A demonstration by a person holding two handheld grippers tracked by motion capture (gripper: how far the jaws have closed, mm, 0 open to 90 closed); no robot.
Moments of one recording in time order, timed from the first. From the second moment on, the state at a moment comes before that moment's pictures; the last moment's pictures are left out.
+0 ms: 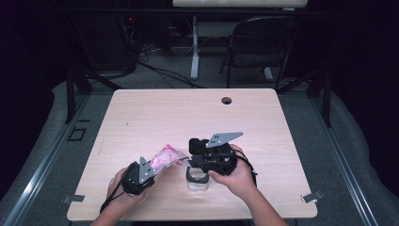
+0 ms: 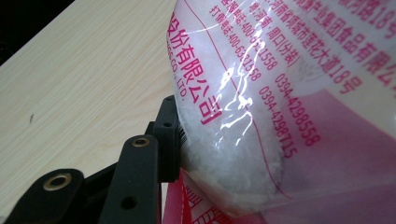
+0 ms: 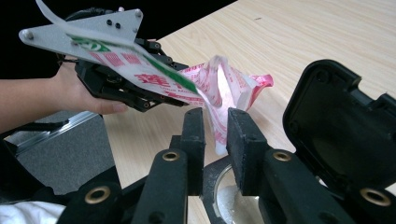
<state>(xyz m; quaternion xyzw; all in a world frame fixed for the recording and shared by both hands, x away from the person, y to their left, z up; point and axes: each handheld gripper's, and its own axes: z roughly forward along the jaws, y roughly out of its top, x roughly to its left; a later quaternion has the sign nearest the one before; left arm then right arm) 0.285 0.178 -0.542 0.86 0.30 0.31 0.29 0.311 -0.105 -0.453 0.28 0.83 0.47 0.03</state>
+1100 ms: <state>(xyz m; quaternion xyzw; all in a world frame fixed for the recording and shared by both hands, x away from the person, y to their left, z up) 0.284 0.168 -0.540 0.86 0.29 0.33 0.26 0.305 -0.096 -0.448 0.26 0.83 0.48 0.05</state>
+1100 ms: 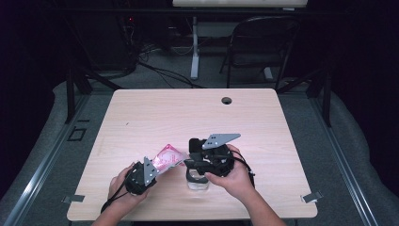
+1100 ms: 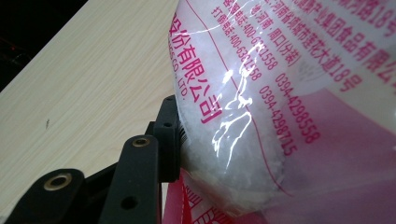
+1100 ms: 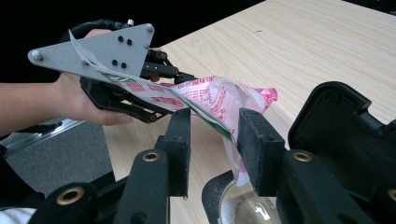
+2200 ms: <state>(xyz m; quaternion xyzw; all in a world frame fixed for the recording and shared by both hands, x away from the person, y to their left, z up) 0.285 0.161 -0.531 0.84 0.27 0.39 0.25 0.311 -0.104 -0.451 0.28 0.83 0.48 0.01</state>
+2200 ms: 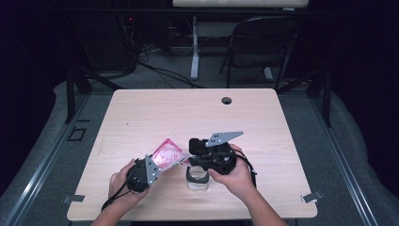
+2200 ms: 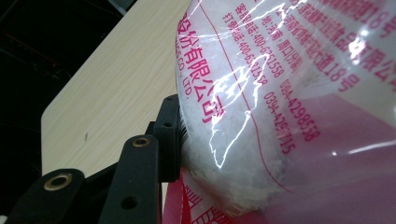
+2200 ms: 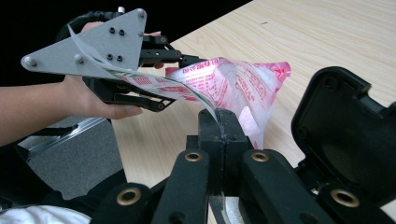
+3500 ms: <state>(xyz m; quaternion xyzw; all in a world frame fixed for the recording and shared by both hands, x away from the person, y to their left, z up) 0.284 0.157 -0.525 0.83 0.21 0.47 0.22 0.311 -0.115 -0.459 0.30 0.83 0.48 0.00</state>
